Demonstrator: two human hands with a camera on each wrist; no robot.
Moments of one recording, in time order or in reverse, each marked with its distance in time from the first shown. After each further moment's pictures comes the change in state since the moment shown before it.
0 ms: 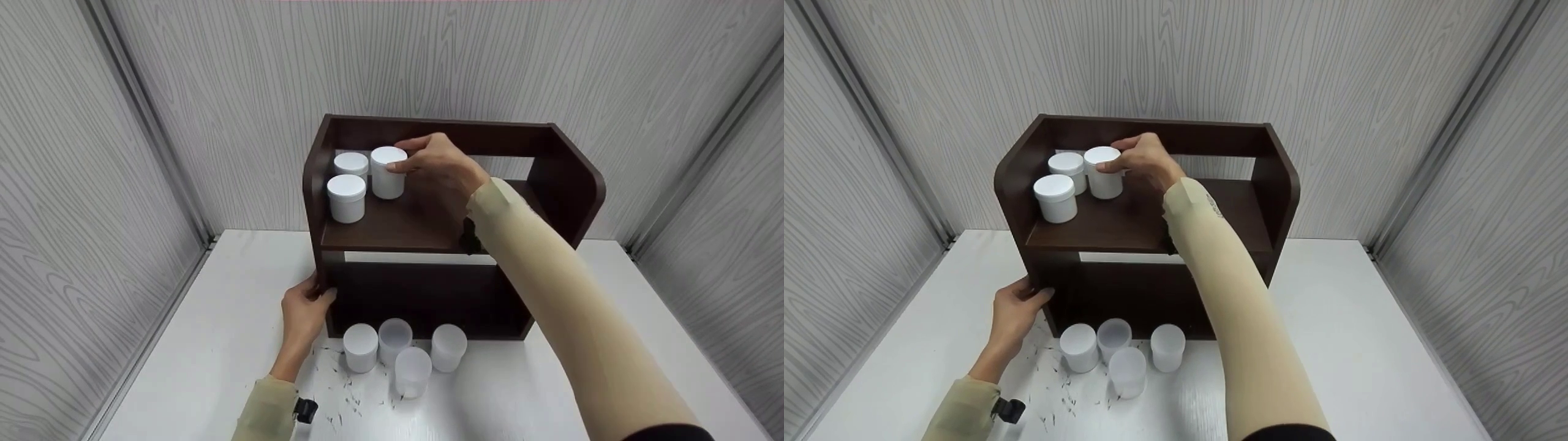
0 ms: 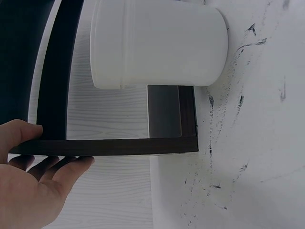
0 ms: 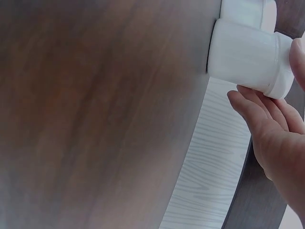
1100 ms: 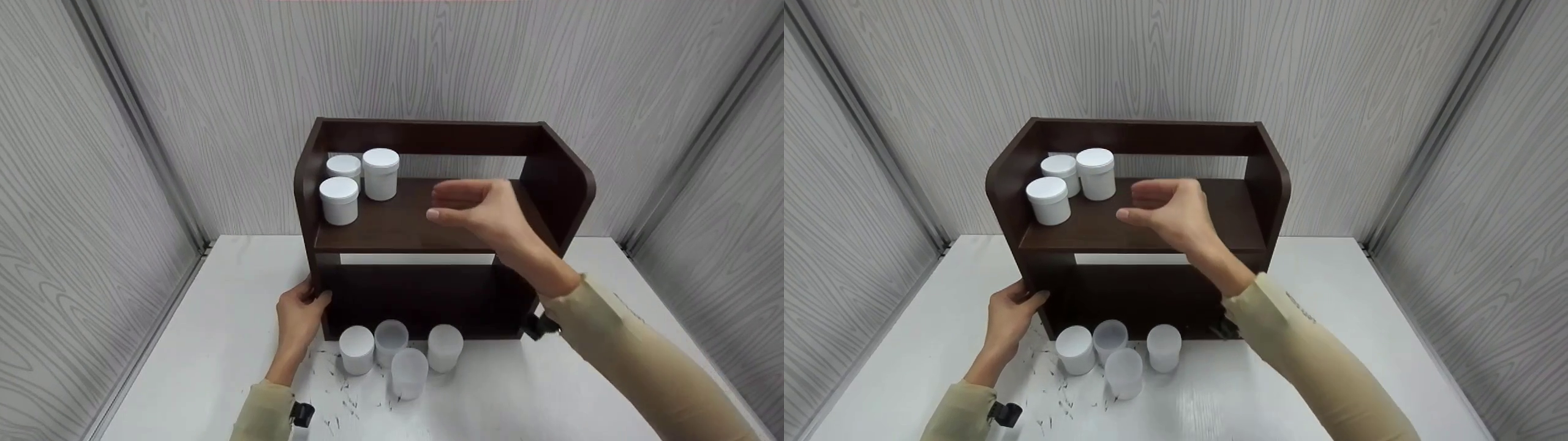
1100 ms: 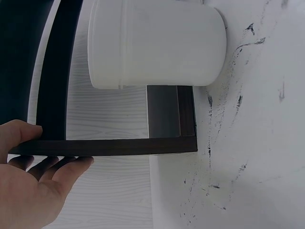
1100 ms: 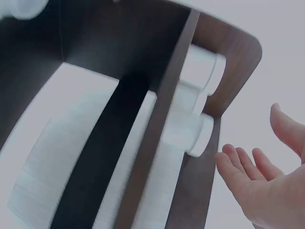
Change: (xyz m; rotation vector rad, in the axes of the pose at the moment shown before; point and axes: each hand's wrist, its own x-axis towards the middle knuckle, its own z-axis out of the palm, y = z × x) left_hand 0.002 -0.003 -0.007 -0.012 0.000 -0.007; right_hand -0.152 0.019 -0.002 0.041 0.169 -0.252
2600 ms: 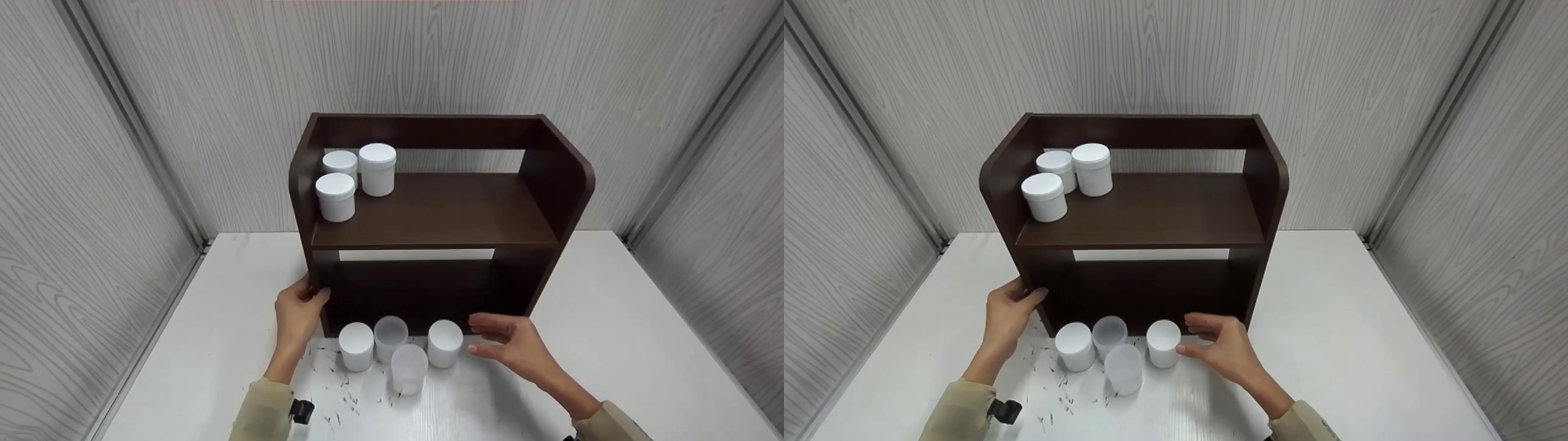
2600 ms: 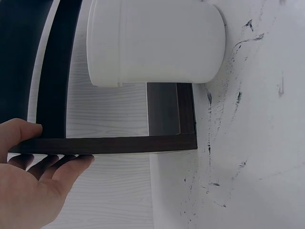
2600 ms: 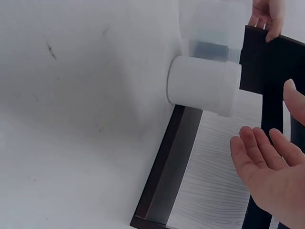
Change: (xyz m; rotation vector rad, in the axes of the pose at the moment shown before) left_hand 0.005 0.004 -0.003 0.012 -0.018 -0.015; right_hand -0.136 0.198 -0.018 -0.068 -0.094 0.072
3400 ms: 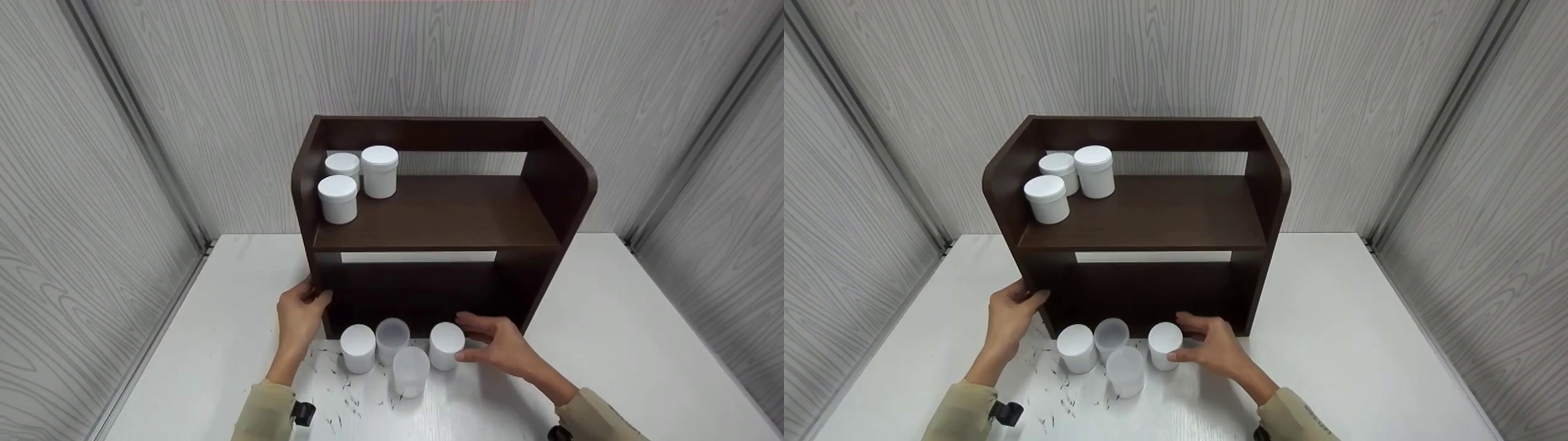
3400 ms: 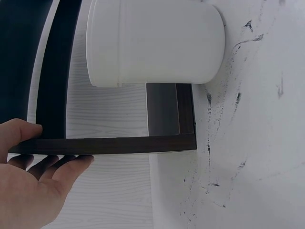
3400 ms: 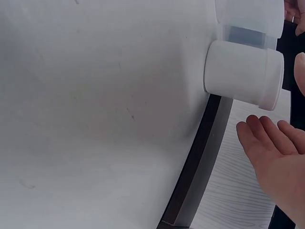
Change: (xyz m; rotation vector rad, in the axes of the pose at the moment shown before) left_hand -0.001 0.000 0.000 0.001 0.008 0.041; right_hand 0.024 0.026 0.010 -0.007 -0.150 -0.054
